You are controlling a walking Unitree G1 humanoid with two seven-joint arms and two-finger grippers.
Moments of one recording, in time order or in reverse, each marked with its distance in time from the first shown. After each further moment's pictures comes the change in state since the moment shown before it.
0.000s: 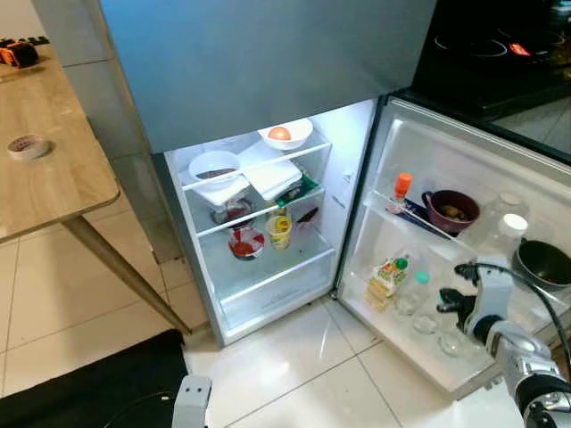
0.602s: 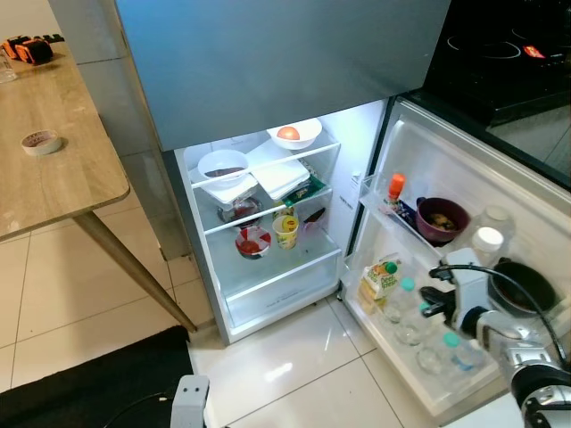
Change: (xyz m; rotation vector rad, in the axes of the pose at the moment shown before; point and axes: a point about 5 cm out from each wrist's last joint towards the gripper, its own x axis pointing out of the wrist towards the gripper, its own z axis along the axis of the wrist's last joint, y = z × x) left arm 0.002 -0.004 0.002 -0.026 -0.010 0.003; right arm 0.008 0.000 0.048 -0.246 -0.050 0.067
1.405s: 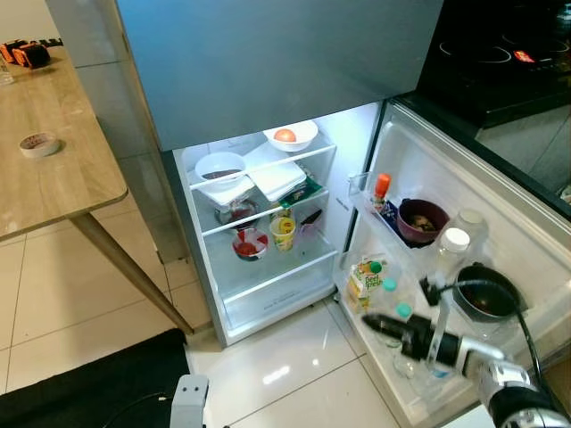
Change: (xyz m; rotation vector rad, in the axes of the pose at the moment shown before) left arm 0.000 0.000 0.001 -0.005 -0.003 0.006; right arm 0.001 0.068 0.008 0.330 -0.204 0.677
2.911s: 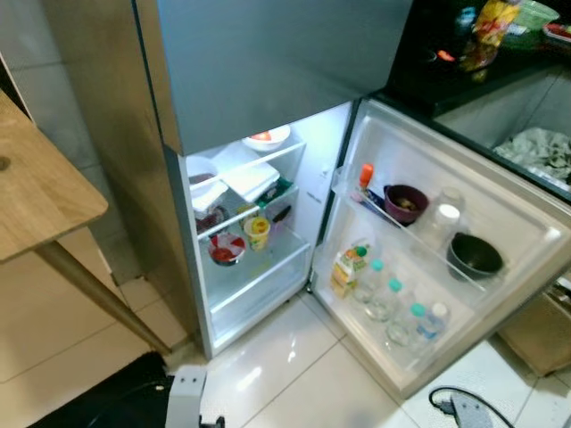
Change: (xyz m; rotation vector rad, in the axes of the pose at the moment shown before) left arm 0.000 0.004 0.008 0.043 -0.022 0.020; right arm -0.105 0.009 -0.169 0.151 0.712 -0.967
